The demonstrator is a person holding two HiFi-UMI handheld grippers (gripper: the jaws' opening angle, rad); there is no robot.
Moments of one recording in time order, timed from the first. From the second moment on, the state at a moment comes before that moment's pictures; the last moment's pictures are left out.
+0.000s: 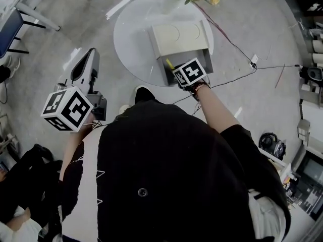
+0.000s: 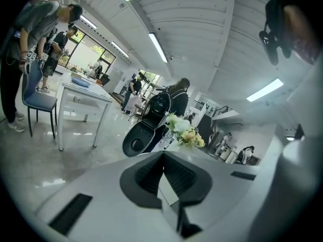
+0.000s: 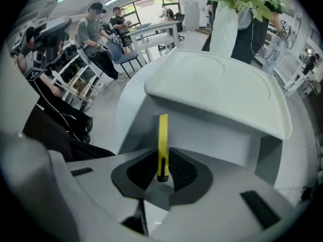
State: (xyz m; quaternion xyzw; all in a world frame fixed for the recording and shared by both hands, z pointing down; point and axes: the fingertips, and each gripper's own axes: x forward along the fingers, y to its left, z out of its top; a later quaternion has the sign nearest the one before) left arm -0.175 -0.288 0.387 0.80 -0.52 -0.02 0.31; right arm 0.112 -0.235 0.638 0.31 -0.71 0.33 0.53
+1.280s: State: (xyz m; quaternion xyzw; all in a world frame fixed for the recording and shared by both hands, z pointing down) left arm -0.206 -0.279 0.387 0.78 -0.55 -0.03 0.31; right arm 0.111 -0.234 0.658 0.29 -0.68 0.34 0.59
